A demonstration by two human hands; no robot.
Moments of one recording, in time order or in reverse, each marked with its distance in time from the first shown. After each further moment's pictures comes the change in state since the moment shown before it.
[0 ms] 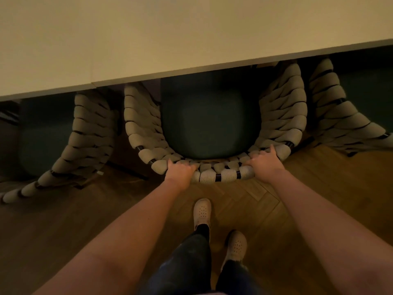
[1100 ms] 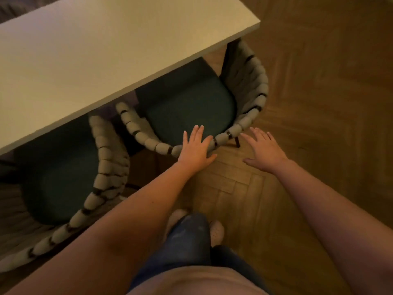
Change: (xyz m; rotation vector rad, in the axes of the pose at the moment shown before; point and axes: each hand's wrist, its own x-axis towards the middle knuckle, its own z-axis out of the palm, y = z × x) left_hand 0.122 0.590 -0.184 0.040 0.250 0.454; right_hand -0.251 0.494 0.208 0.512 0.317 0.428
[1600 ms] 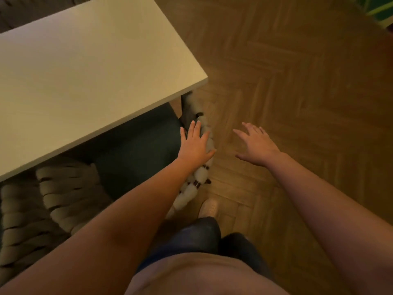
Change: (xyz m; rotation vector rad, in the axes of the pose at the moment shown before) left_hand 0.311 0.139 -0.086 0.037 0.033 -0.108; right_hand 0.194 0.251 -0.126 -0.002 -0.045 -0.017
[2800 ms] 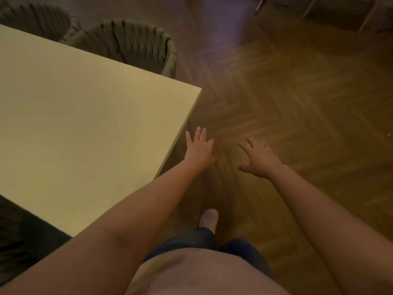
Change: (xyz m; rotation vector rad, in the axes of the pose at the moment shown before) left_hand 0.543 -0.092 -0.261 -0.251 0.113 -0.788; right_hand 0.652 0.128 -0.352 -0.388 -0.103 -0.748
